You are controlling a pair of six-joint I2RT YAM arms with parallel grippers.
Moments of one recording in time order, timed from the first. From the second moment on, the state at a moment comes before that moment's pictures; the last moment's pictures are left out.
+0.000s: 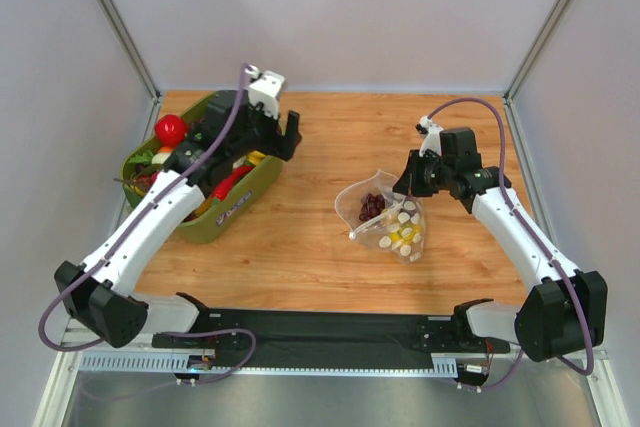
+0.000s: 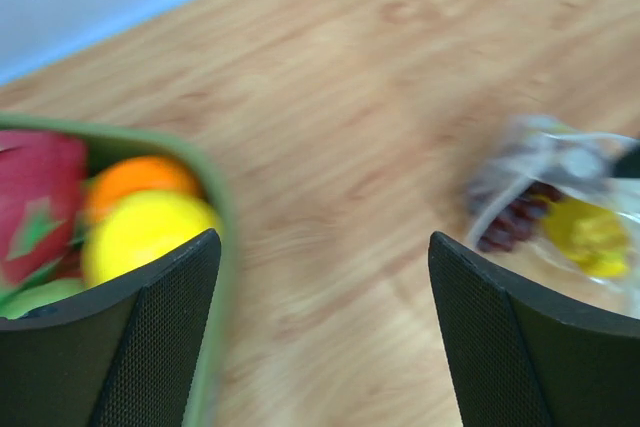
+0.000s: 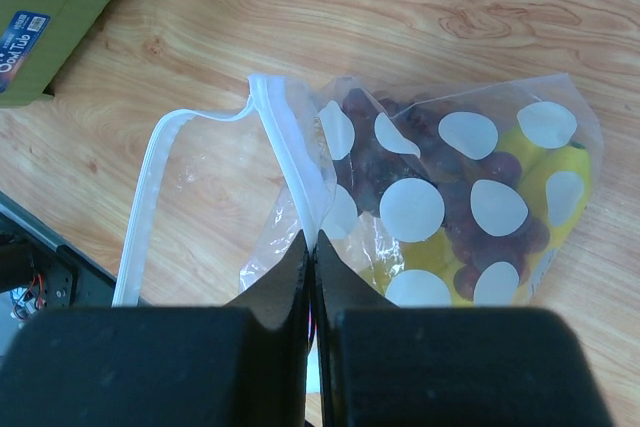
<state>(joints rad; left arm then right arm) -0.51 1.31 1.38 -0.46 0.03 -0.01 0.24 1.26 1.01 -0.54 -0.41 0.27</state>
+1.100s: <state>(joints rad) -0.93 1.78 1.23 0.10 0.40 -0.23 0.24 1.13 1.02 -0.64 -0.30 0.27</state>
